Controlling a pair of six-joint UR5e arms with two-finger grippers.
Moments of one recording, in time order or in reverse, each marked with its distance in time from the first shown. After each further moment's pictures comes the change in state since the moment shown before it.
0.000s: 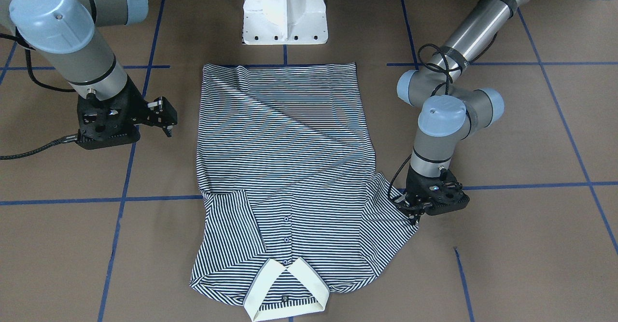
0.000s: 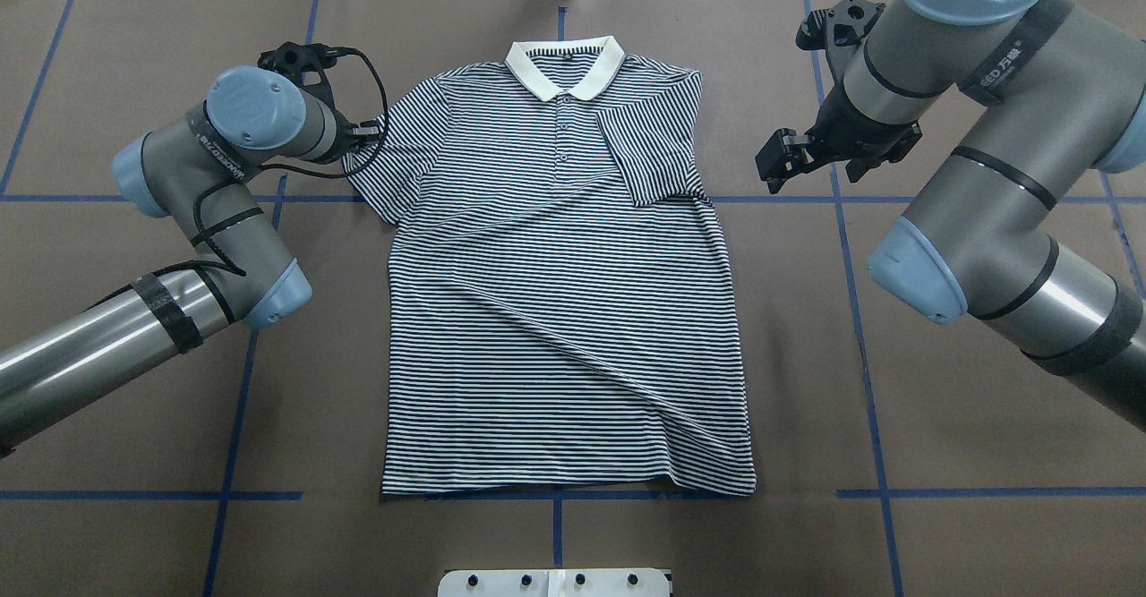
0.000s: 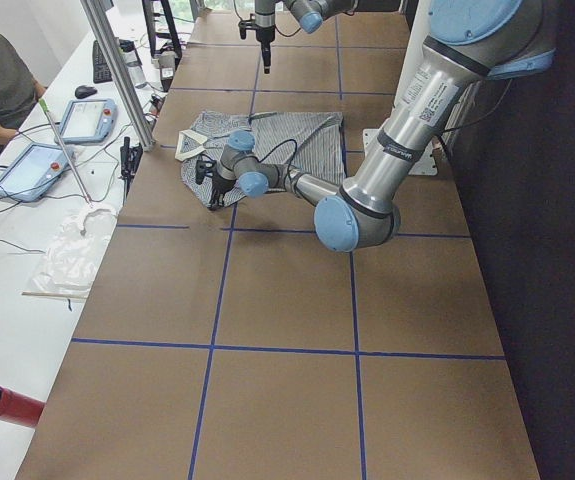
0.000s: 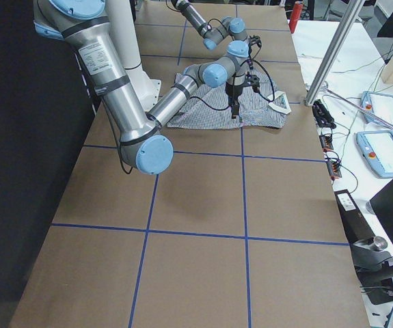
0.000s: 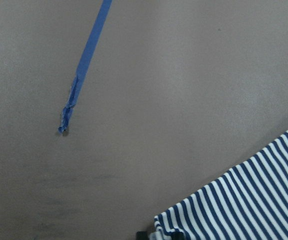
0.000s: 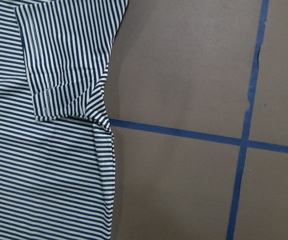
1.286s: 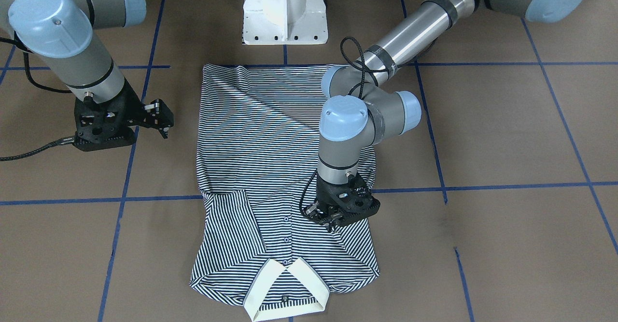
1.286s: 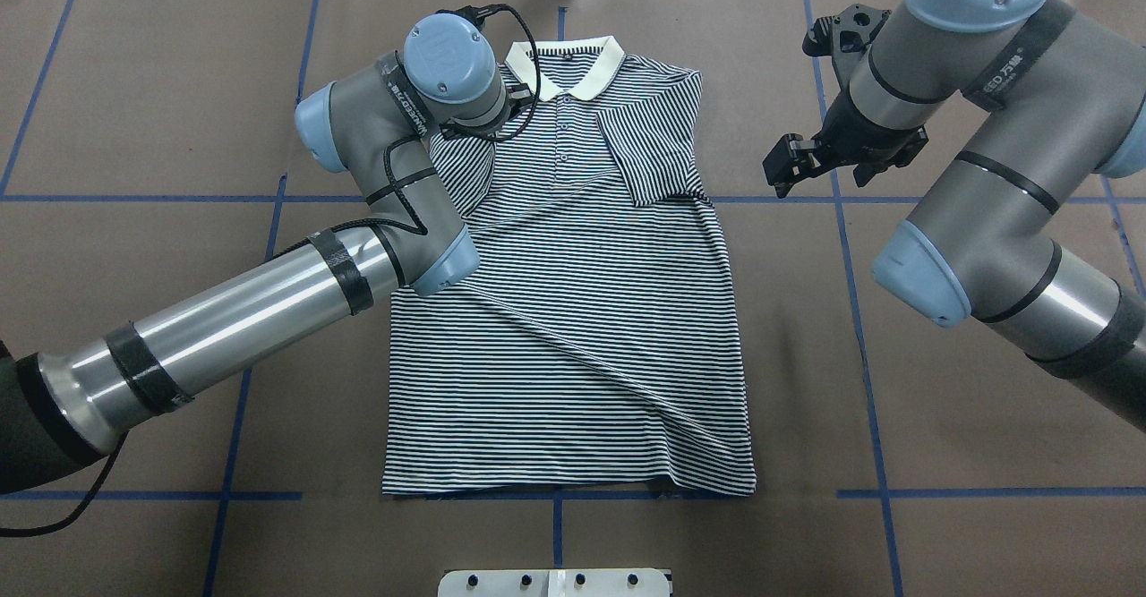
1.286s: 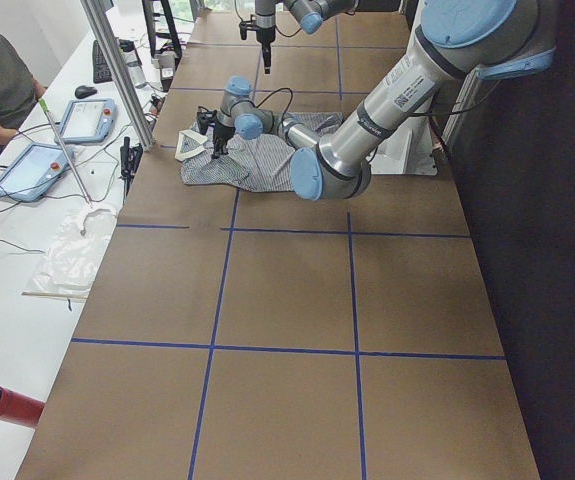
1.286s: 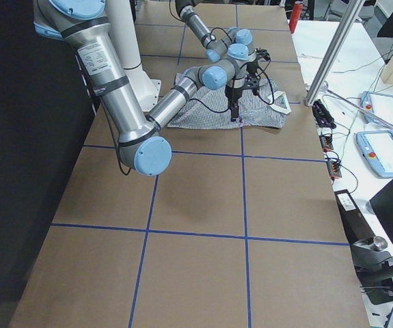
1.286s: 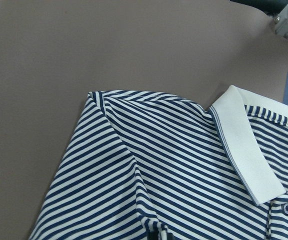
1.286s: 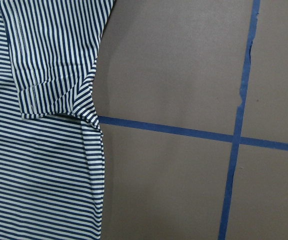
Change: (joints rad) left arm 0.074 -0.355 0.228 0.063 -0.005 -0.262; right arm 0.000 -0.014 -0.004 0.000 -0.006 -0.003
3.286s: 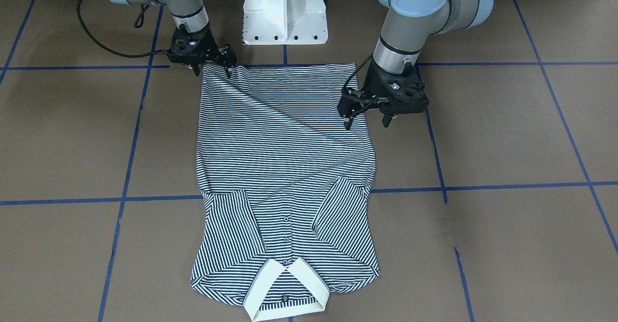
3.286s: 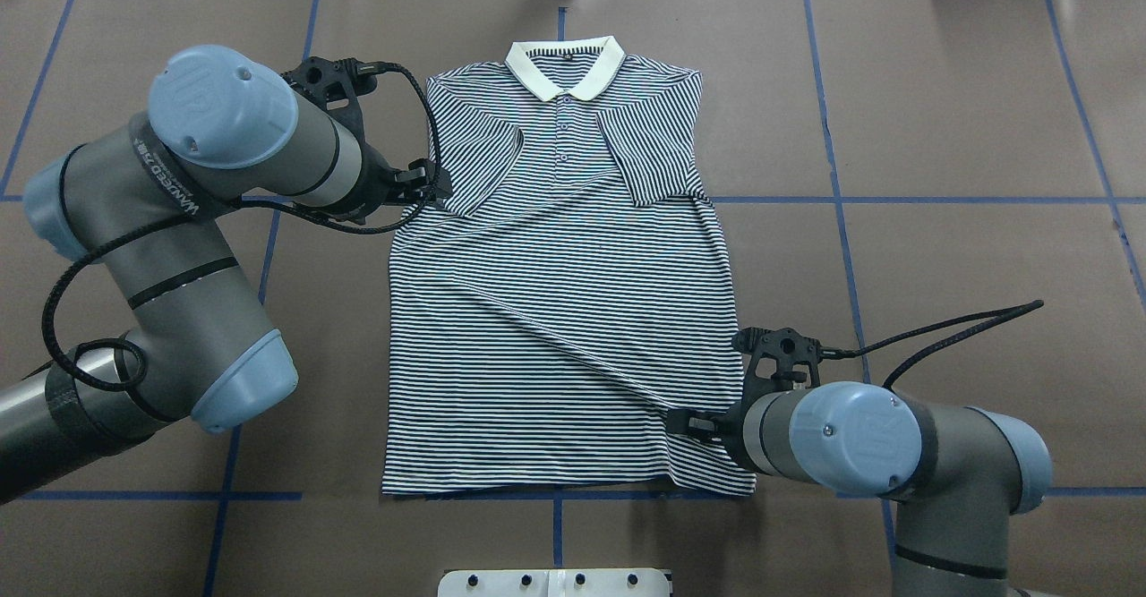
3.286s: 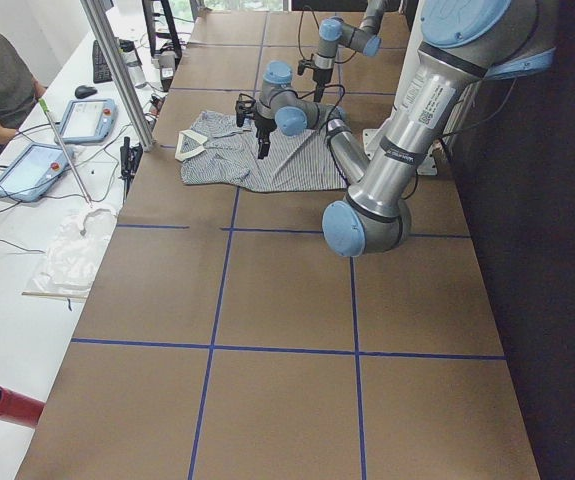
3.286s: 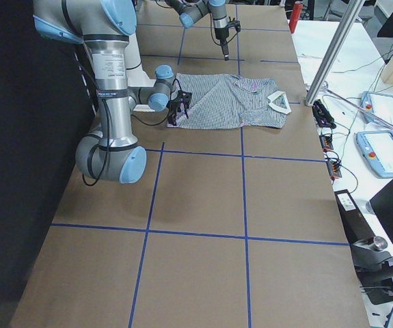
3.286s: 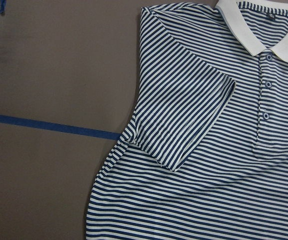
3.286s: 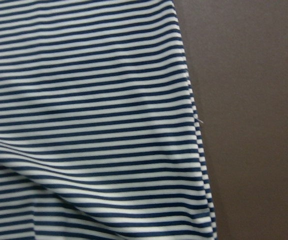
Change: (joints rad) left arm 0.020 0.443 -0.847 0.391 -0.179 0.197; right arm -0.669 -0.312 0.171 0.406 -0.494 0.868
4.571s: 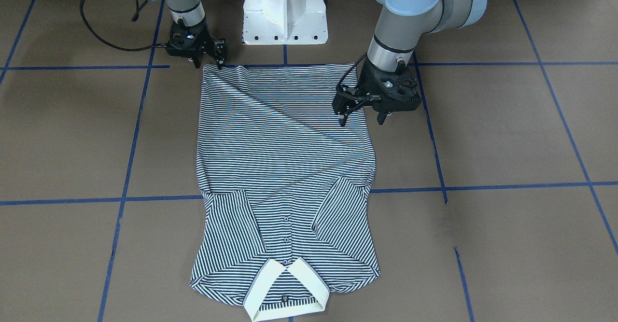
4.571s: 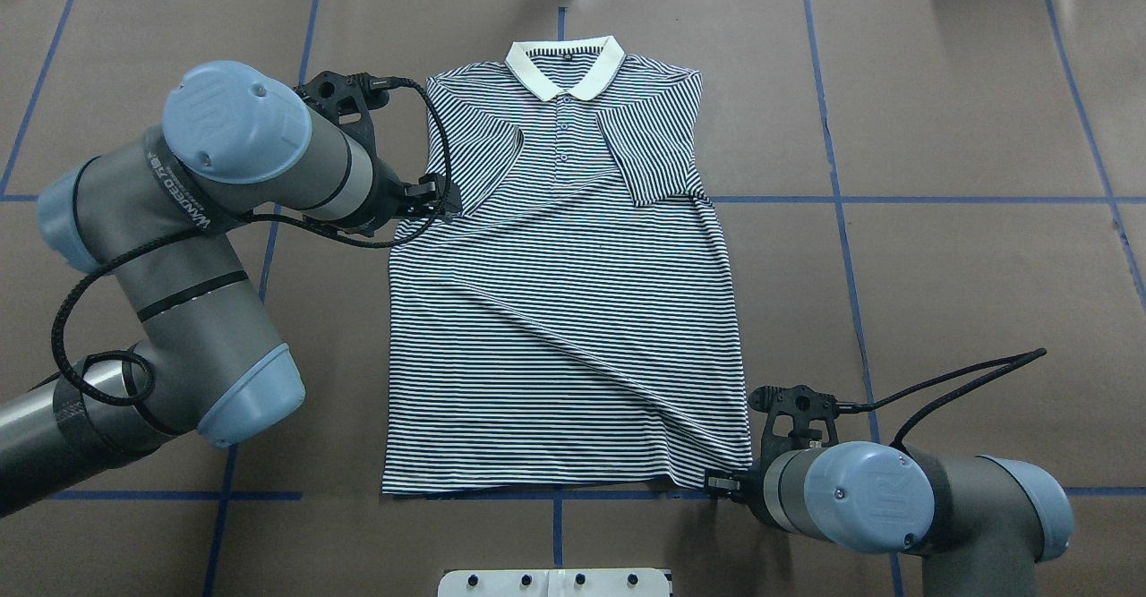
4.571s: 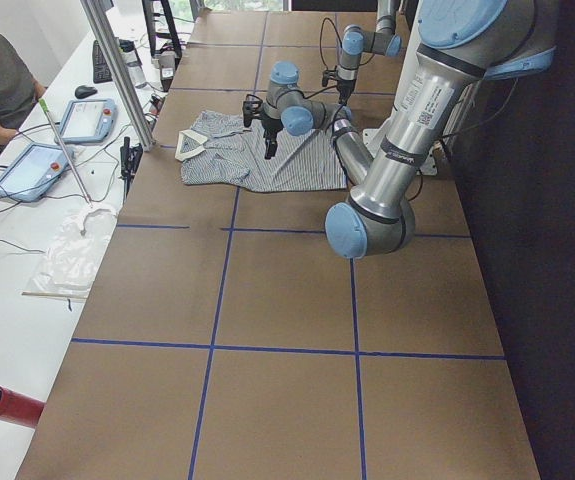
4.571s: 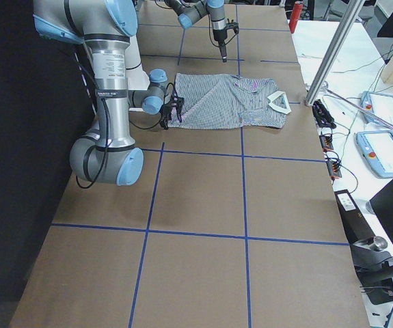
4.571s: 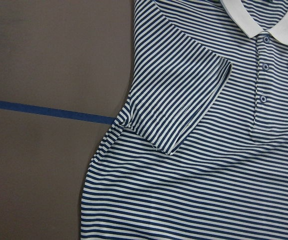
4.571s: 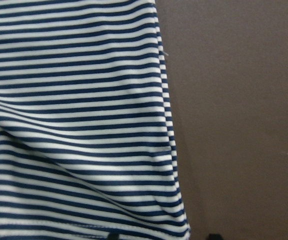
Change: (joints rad) left arm 0.018 -0.007 0.001 0.002 0.003 -0.001; right arm -0.050 -0.038 0.017 -0.011 0.032 0.005
